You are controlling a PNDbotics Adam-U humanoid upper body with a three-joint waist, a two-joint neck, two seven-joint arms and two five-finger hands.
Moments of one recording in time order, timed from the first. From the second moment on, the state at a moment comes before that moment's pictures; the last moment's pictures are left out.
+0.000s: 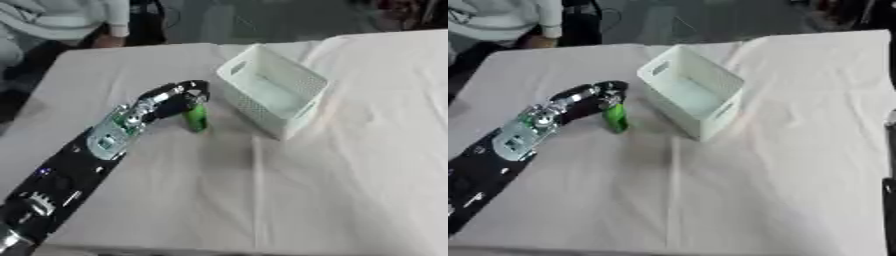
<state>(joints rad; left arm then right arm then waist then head) -0.55 0.56 -0.33 -1.22 -0.03 0.04 -0.24 -0.58 -0.24 0.08 -1.98 0.12 -0.12 0.14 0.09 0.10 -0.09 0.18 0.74</state>
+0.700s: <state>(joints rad) -0.55 0.58 -0.33 -1.22 -0.09 0.00 -0.29 -0.58 -0.24 0.08 -1.98 0.12 -0.12 0.14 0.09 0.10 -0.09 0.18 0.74</state>
